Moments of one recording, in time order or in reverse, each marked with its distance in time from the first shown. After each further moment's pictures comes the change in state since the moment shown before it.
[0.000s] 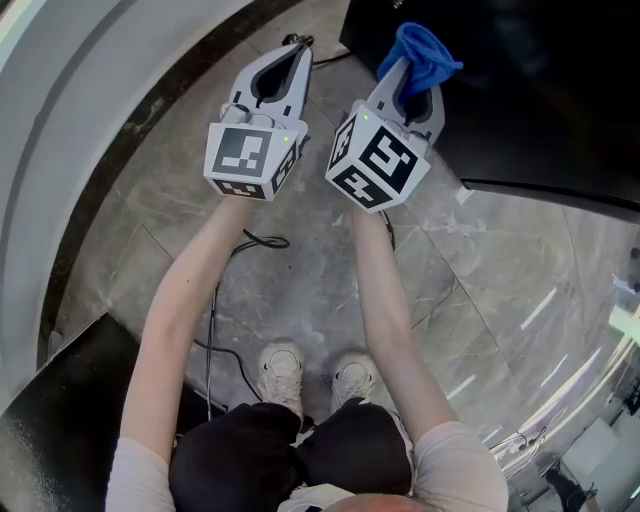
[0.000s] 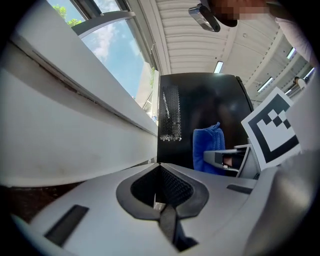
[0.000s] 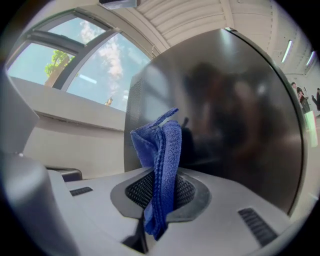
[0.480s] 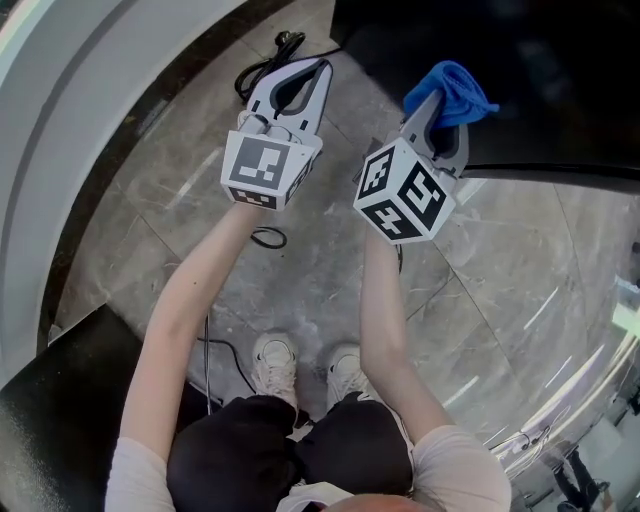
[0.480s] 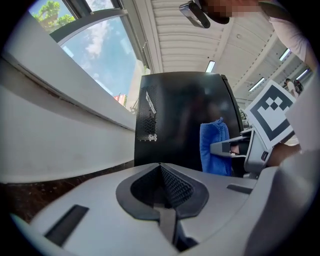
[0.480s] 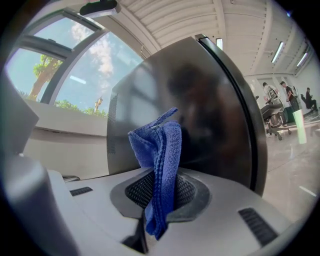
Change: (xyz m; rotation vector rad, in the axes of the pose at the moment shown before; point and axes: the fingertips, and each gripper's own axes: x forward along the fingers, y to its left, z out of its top) left arm -0.009 -0.059 0.003 0.039 0.021 -0.090; right arm -0.050 -0.074 0.016 0.062 0.026 -0.096
